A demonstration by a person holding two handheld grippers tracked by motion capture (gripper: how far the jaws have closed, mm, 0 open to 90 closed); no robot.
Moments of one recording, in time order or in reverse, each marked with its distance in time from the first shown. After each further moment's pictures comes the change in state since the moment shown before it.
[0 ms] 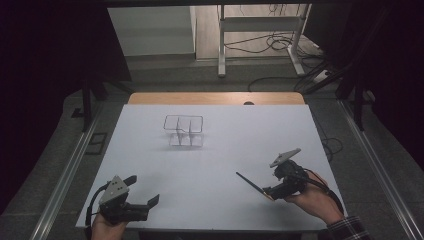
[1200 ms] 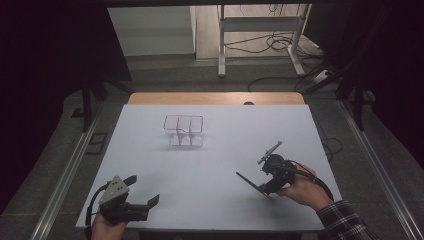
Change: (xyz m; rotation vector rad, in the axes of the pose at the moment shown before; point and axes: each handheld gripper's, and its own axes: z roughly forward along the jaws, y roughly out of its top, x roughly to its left) left arm 0.000 0.000 0.000 -0.001 0.000 0.002; right arm 0.001 0.029 0.019 0.174 0.003 -0.046
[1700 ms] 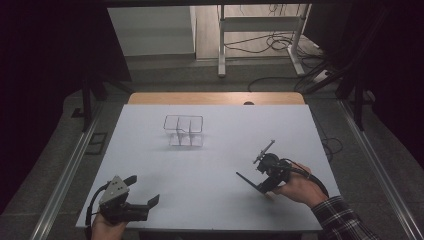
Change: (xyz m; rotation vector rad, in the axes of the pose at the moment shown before) left arm 0.000 0.000 0.000 0.001 0.000 0.000; right arm 0.002 0.012 0.006 0.059 0.007 -0.018
